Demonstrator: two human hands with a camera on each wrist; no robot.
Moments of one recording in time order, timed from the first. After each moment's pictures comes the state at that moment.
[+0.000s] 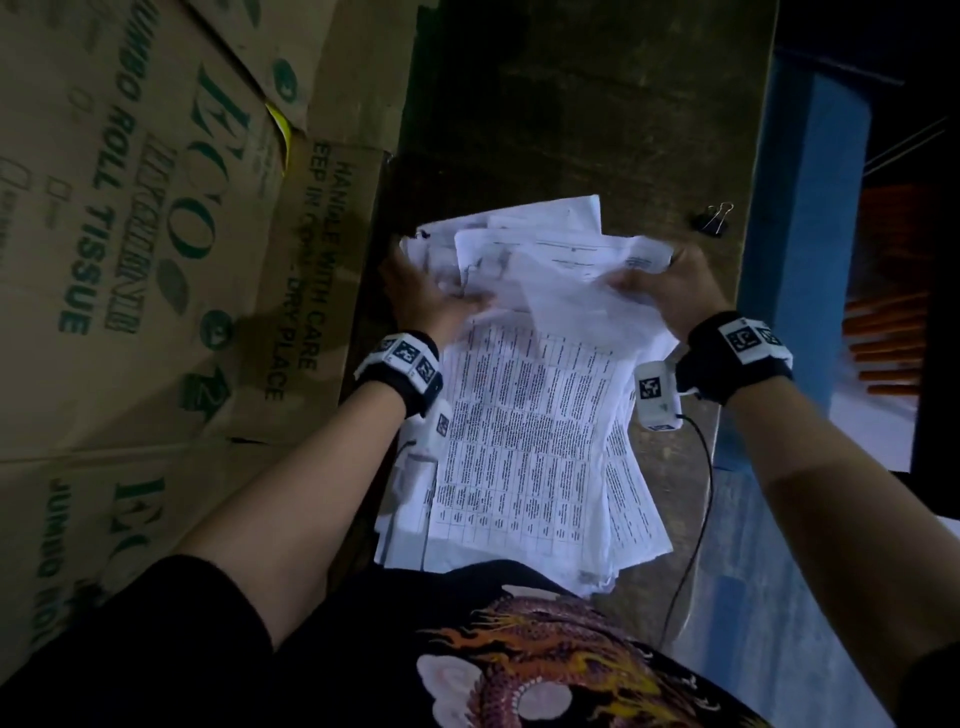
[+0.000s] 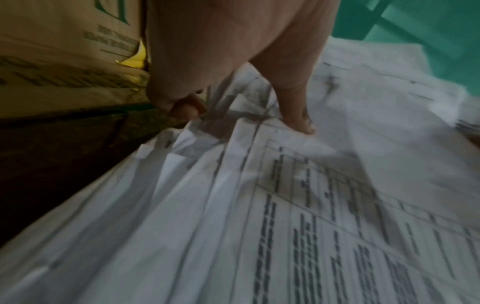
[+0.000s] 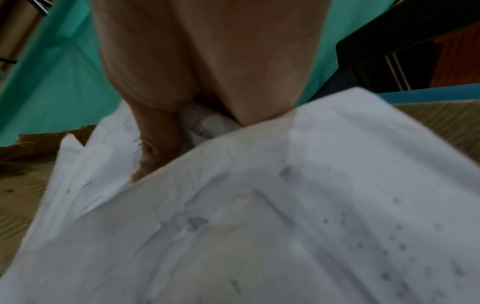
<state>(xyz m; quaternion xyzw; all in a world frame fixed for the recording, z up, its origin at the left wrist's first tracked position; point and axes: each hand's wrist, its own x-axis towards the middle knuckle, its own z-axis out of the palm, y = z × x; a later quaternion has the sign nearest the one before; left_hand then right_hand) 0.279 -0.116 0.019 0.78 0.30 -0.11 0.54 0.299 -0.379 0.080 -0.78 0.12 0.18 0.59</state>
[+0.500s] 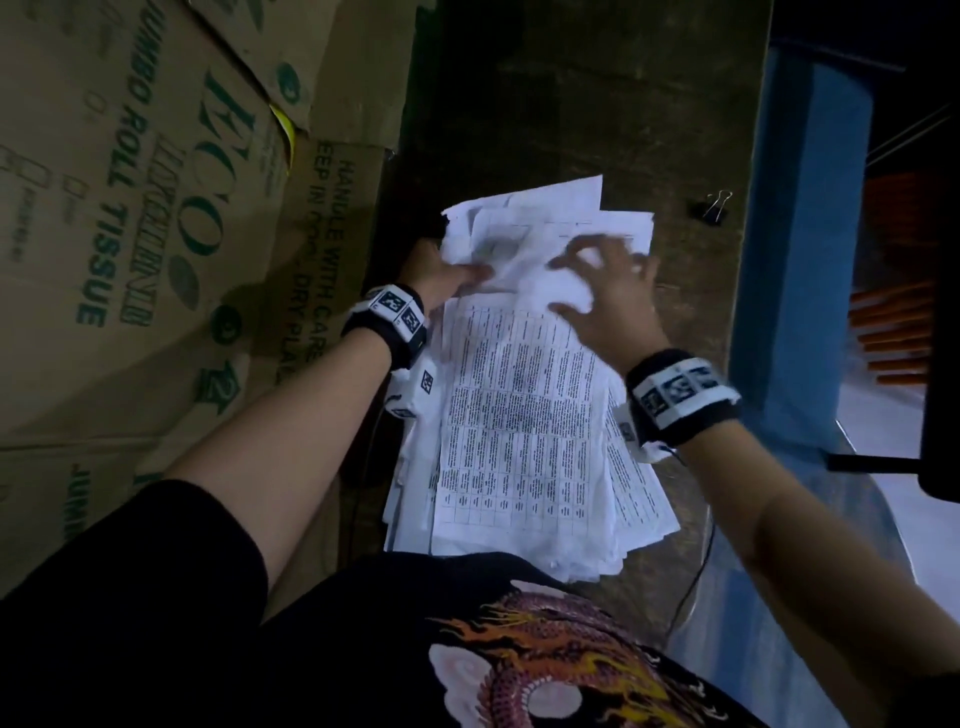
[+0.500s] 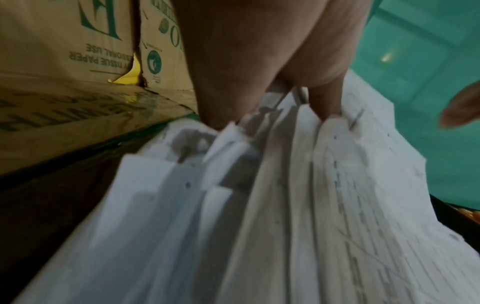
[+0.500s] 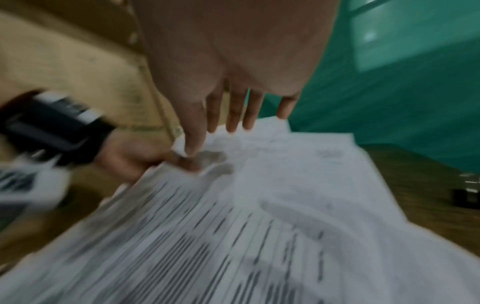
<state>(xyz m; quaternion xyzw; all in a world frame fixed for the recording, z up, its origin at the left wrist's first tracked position) 0.299 -0.111 0.055 0.76 0.26 -0.24 0.54 0.257 -0.320 0.077 -0.97 -0.12 0.02 0.19</state>
